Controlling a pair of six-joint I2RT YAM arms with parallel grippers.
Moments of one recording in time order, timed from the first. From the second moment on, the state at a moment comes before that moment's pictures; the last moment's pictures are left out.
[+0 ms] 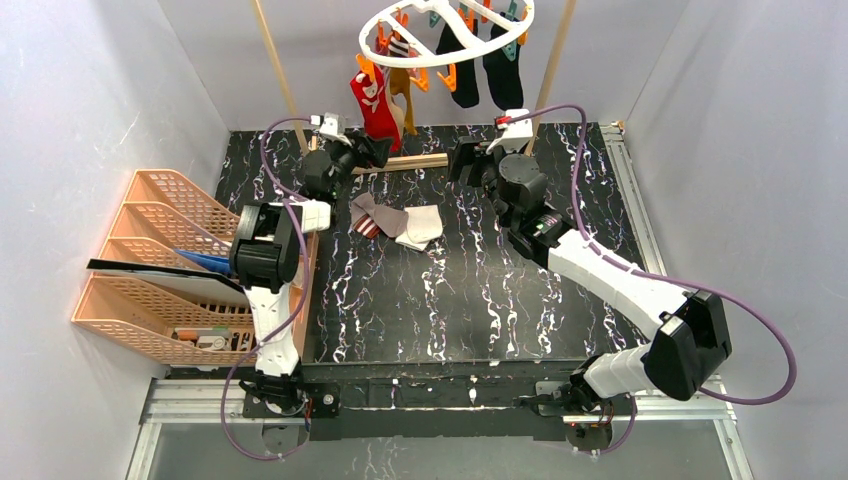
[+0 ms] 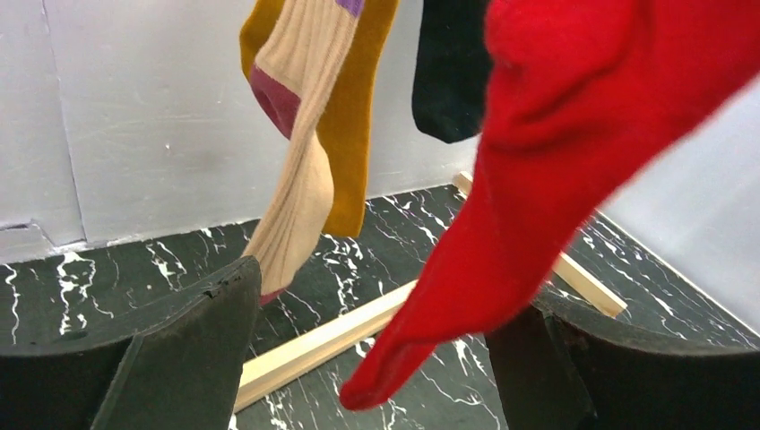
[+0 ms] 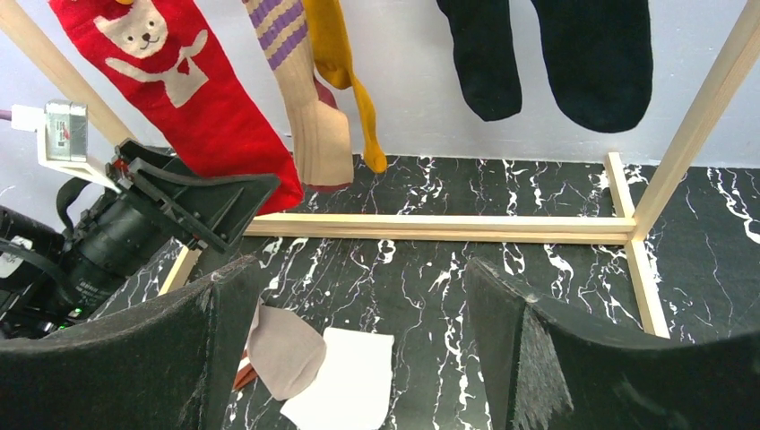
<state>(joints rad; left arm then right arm) -0.18 2.08 1.20 1.08 0.35 -0.37 0.72 1.37 1.13 0.24 0.42 0.21</state>
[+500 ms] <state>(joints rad) -0.17 2.11 1.32 1.09 0.45 -0.43 0.72 1.41 1.14 0.24 0.41 0.21</state>
